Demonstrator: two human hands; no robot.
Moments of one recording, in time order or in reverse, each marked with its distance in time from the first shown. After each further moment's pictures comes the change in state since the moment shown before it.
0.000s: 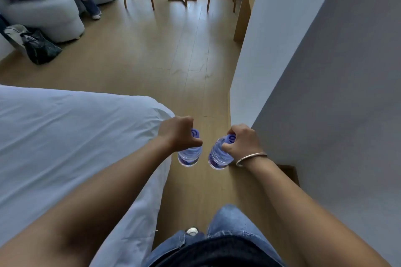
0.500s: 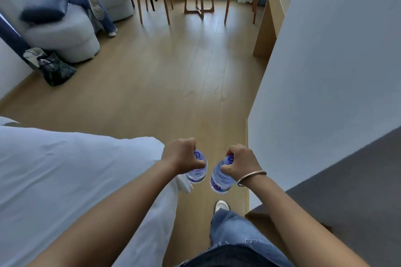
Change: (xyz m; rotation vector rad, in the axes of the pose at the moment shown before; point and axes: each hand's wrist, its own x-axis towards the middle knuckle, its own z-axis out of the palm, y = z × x) left_hand 0.237 -0.063 0.005 -0.021 -0.098 -0.163; right_hand 0.268 0.017 0.026 0.040 -0.177 -0.032
